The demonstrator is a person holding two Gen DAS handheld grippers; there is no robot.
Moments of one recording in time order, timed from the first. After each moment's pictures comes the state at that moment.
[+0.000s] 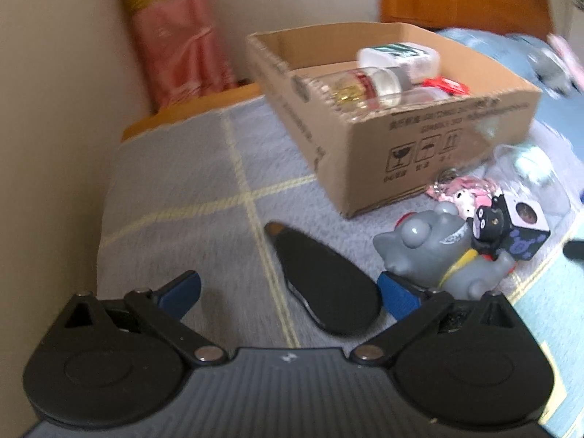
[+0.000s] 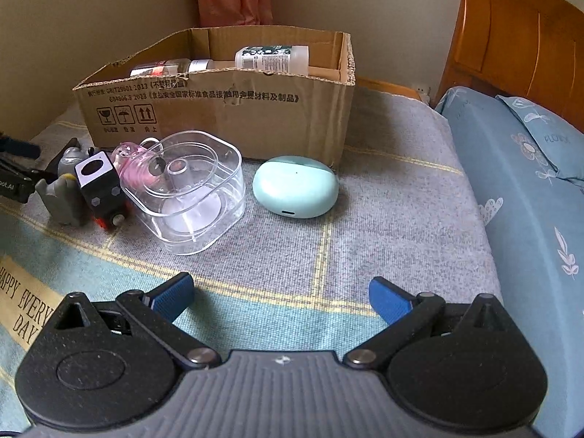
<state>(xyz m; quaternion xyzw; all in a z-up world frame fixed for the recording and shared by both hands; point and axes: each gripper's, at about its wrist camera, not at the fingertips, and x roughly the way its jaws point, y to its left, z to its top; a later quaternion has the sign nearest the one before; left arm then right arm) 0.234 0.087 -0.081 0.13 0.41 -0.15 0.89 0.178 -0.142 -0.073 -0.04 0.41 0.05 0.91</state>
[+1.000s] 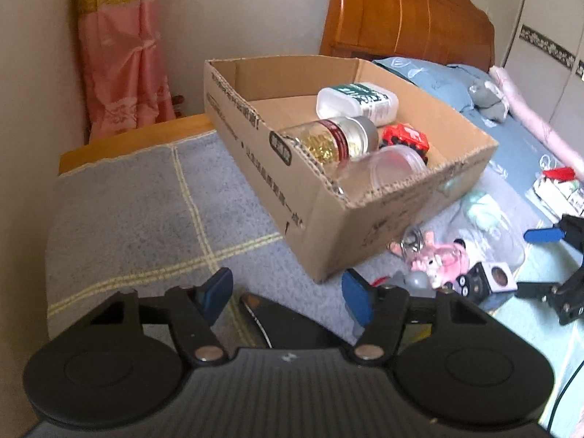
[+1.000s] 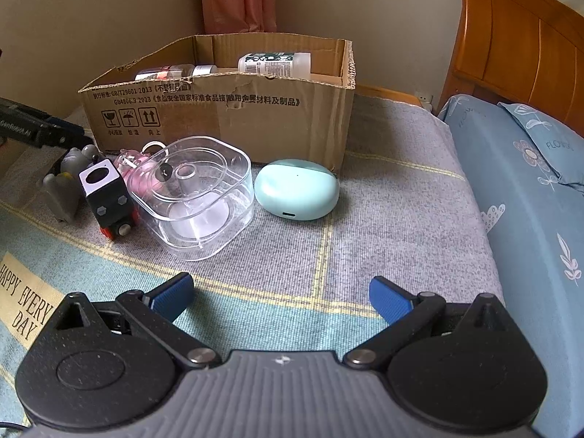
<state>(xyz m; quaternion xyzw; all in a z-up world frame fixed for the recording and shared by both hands) 0.277 0.105 -0.070 0.04 0.40 -0.27 0.87 0.174 -0.146 -0.075 -0.04 0.40 0.05 0.91</state>
